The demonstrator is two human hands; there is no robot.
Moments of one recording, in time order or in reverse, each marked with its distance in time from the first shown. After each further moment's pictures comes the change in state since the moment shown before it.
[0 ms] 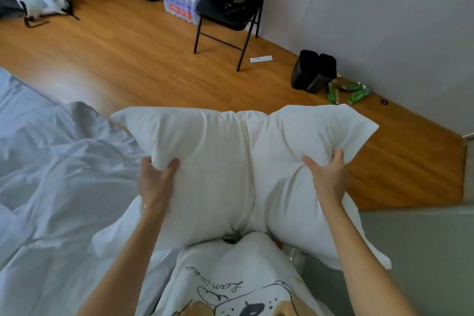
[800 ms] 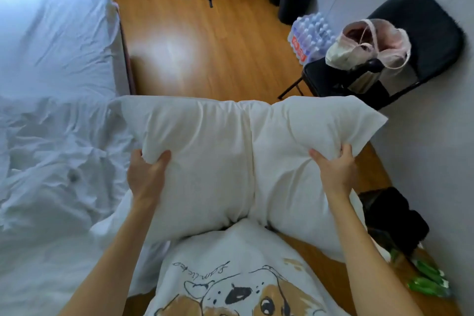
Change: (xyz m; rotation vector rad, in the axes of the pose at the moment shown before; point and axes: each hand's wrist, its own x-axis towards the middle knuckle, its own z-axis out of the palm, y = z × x) left_hand 0.287 0.233 0.154 -0.125 0.620 -0.353; right_hand 0.493 -0.308 0.278 -0.023 -0.581 -0.457
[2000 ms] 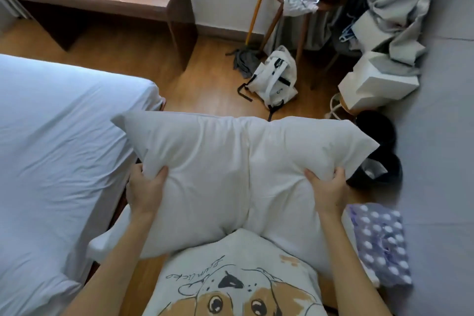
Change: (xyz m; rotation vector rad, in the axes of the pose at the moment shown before) left_hand 0.698 0.425 0.282 -0.159 0.397 -0.229; right_hand 0.783 -0.484 0.468 0.026 -0.327 -0.255
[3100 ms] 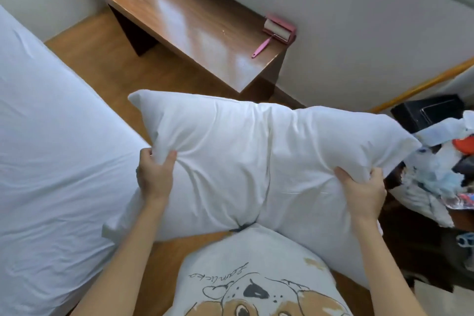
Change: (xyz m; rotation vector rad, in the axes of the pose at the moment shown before) left_hand 0.628 0.292 0.162 -0.084 0.506 -0.222; right_hand 0.569 -0.468 0.467 -0.073 -0.335 -0.243
